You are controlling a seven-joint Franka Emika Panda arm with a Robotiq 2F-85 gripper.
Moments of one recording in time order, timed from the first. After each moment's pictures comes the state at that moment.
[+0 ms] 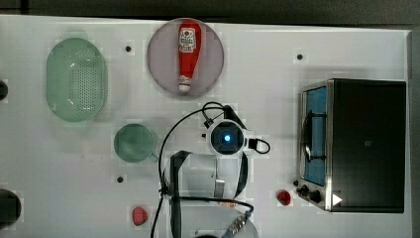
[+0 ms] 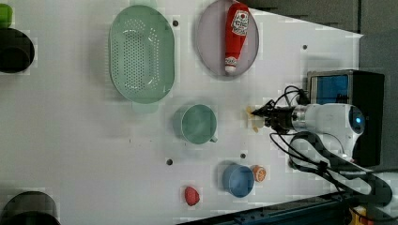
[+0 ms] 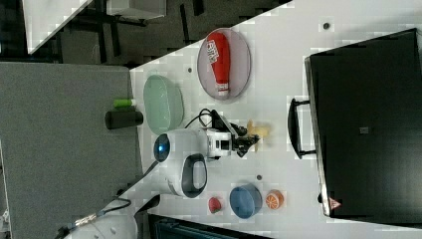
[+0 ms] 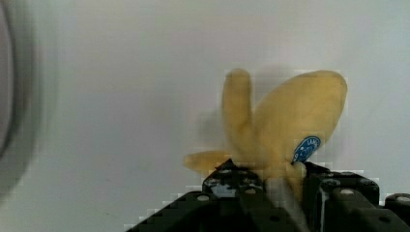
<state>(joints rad) -0.02 0.35 -0.02 -2.45 0.03 1.22 0.08</state>
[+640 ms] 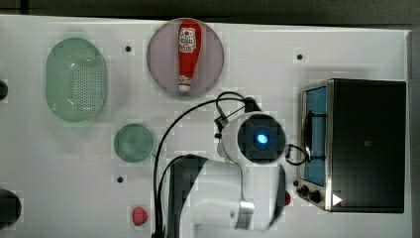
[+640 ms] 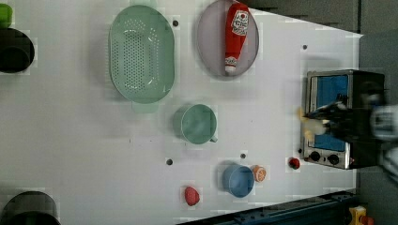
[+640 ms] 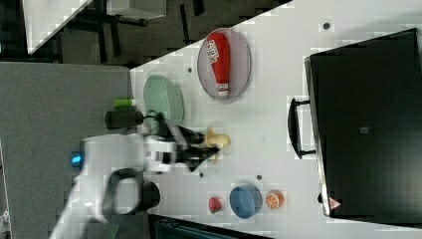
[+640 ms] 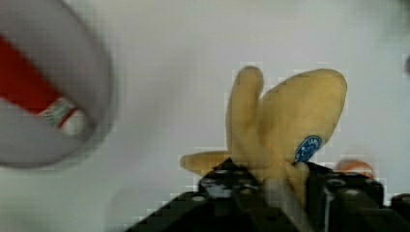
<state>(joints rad) -0.04 -0.14 -0.06 -2.33 0.03 0.58 0.08</state>
